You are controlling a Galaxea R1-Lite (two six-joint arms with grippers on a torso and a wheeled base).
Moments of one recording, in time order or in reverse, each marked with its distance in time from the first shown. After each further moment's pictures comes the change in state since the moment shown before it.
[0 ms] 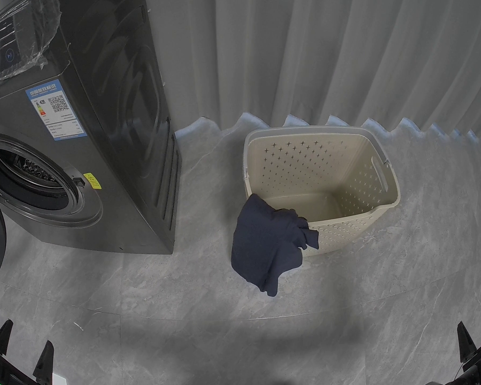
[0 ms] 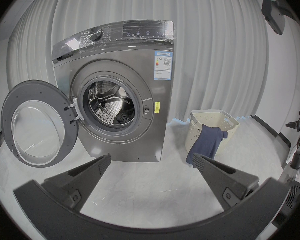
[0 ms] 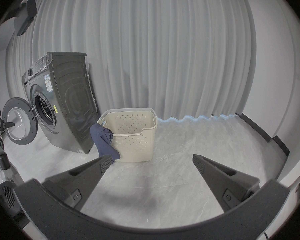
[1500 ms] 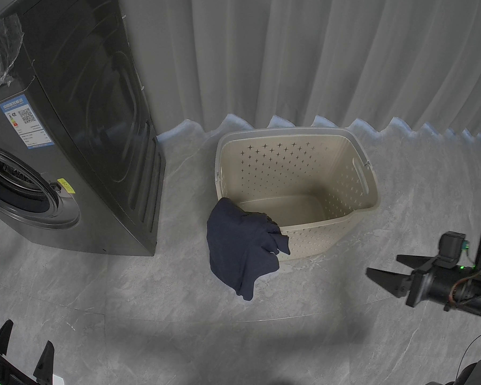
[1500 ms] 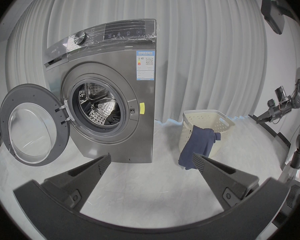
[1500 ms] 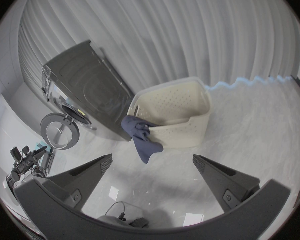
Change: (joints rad) left arm -0.001 0.000 0.000 0.000 -0.002 0.003; right arm 0.461 1.291 -0.241 -0.744 0.090 0.271
